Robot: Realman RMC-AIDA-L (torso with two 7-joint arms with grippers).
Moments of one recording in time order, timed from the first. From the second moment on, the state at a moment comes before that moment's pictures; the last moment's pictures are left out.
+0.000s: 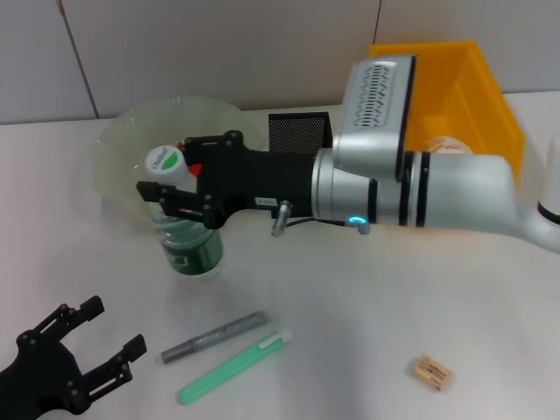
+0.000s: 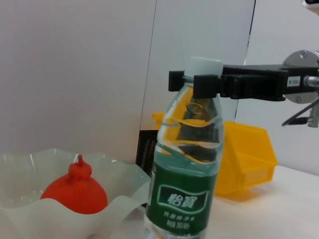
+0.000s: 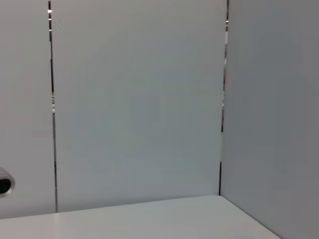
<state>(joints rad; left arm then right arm) -0.25 -2.07 0.56 0.28 1.77 1.57 -0.74 0.68 2.09 1.48 0.67 2.09 -0.96 1.12</state>
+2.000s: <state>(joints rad) -0.25 -2.07 0.57 0.27 1.77 1.57 -0.74 0.72 2.09 1.37 0.60 2.20 -0.86 1.11</state>
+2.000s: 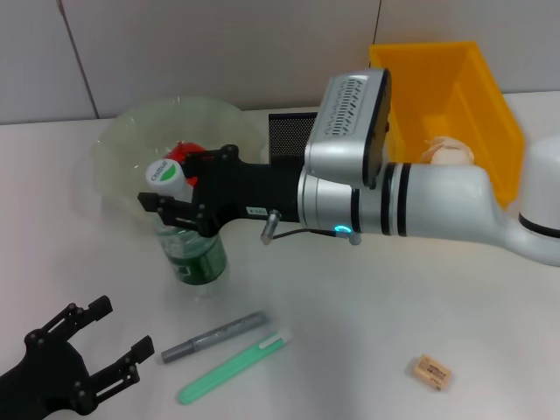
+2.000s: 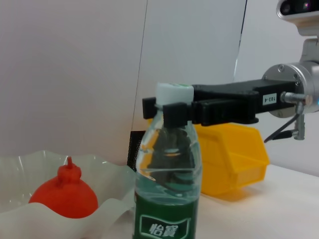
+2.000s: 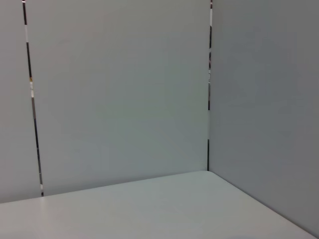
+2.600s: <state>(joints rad) -0.26 -2.07 0.57 0.27 1.77 1.57 -0.74 0.68 2.09 1.37 0.60 2.21 -0.87 1.11</state>
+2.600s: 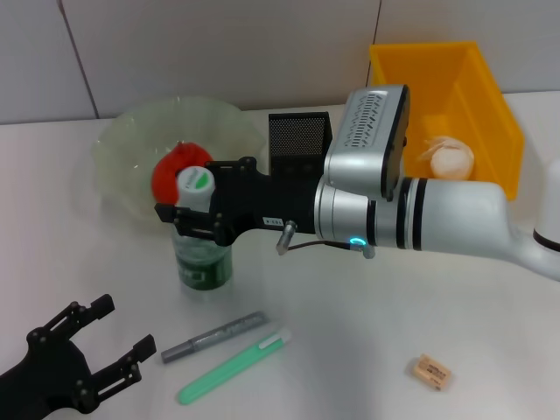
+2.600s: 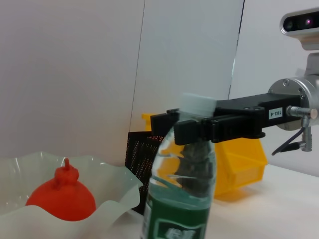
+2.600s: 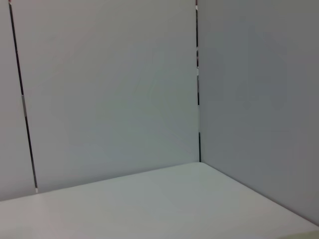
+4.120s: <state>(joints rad) -0.31 -2.07 0.67 0.27 1.78 1.67 -0.69 0.04 2.08 2.01 0.87 1.87 -1.58 1.12</state>
